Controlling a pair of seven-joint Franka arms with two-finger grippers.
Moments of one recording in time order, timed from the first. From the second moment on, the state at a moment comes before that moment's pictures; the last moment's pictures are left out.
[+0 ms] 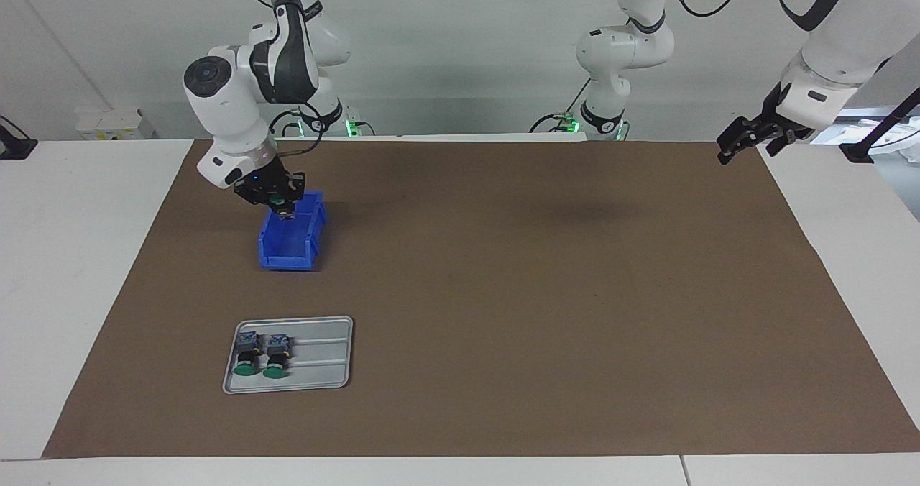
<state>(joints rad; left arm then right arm) 0.01 -0.05 -0.04 -1.63 0.04 1.46 -0.08 -0.03 -0.17 0.03 -2.36 0.02 2.13 -0.10</state>
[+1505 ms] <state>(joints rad) 0.01 -0.05 -0.04 -1.63 0.04 1.46 -0.08 0.00 -0.07 0.04 -2.41 0.02 2.26 -0.11</state>
